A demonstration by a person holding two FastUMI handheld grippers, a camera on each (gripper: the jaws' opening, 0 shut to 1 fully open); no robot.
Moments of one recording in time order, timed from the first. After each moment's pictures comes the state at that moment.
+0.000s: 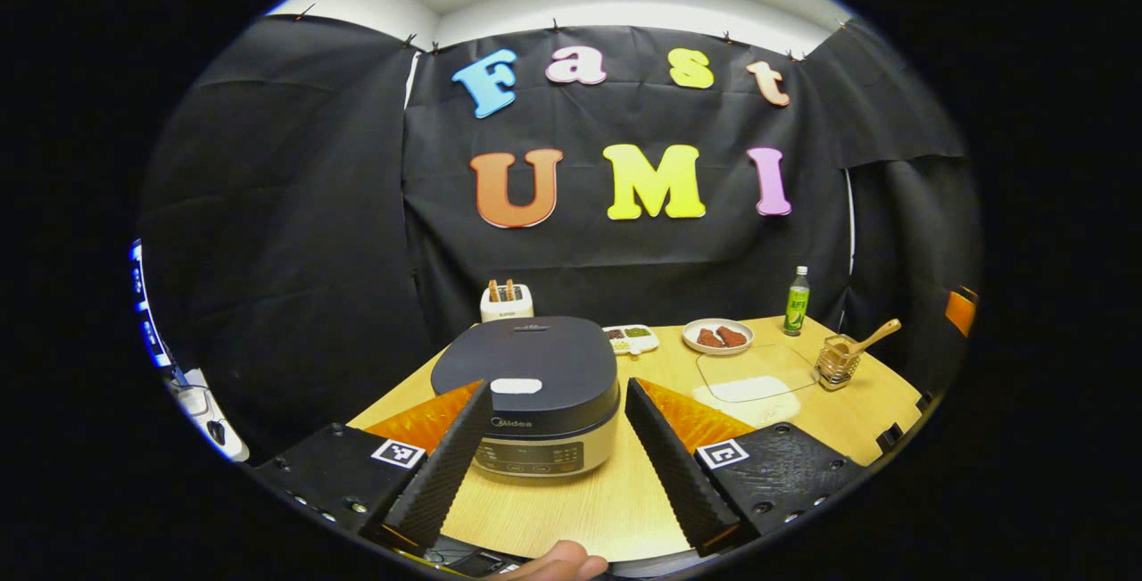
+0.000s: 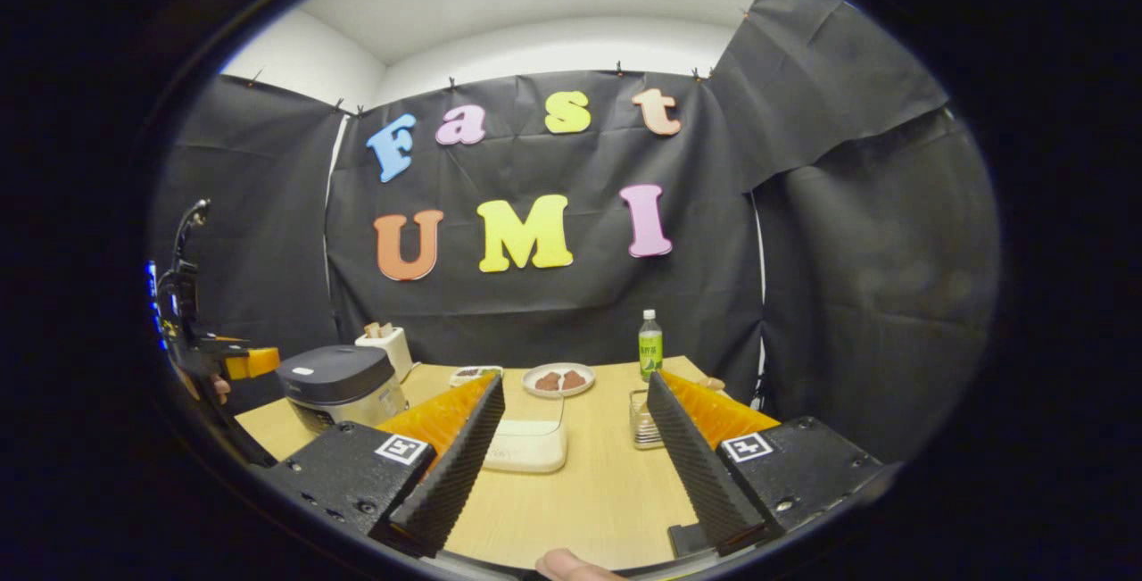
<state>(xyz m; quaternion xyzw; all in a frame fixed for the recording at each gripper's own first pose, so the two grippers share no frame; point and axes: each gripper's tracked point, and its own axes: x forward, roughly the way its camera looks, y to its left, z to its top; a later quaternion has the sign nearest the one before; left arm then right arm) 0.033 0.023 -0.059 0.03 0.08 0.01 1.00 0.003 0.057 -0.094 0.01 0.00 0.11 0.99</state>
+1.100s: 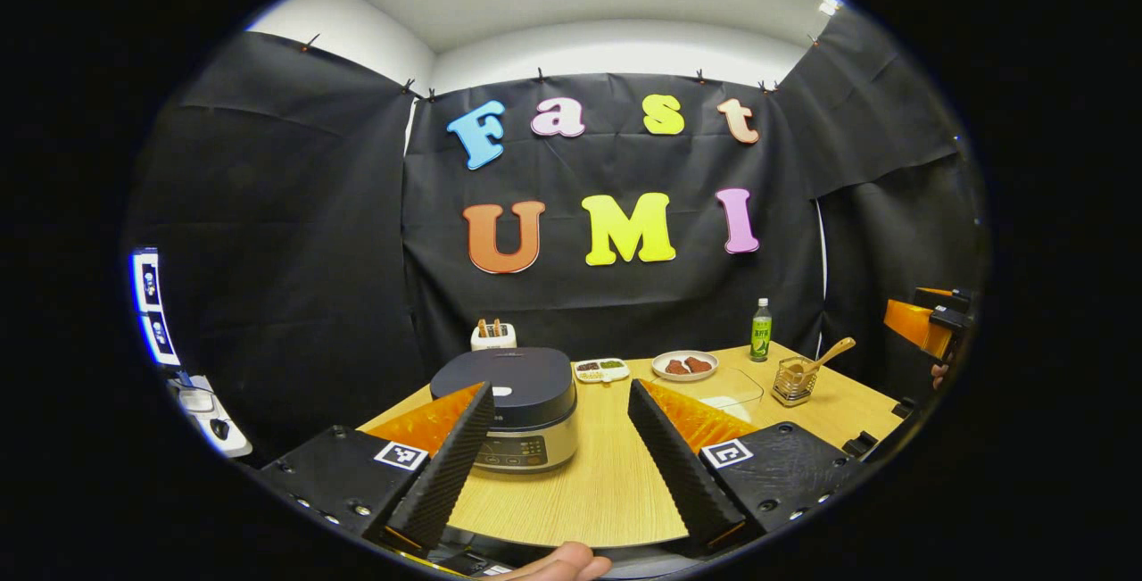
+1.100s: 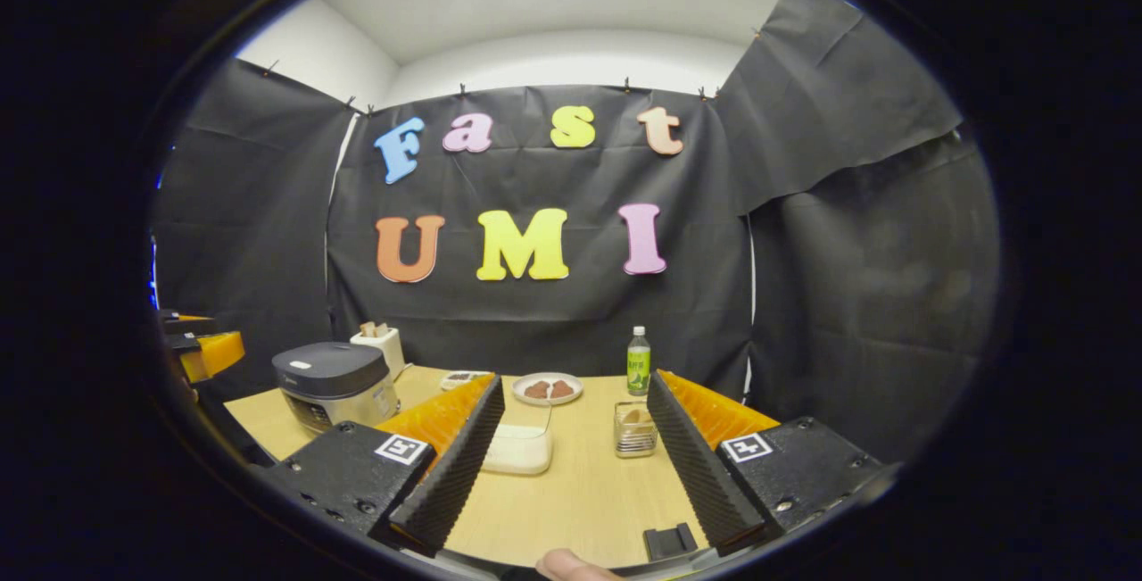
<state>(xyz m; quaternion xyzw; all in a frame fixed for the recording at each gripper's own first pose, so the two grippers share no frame) -0.046 -0.012 -0.032 0.03 0.01 0.01 1.00 -0.011 0.043 -0.082 -0.01 -0.01 0.10 0.99</state>
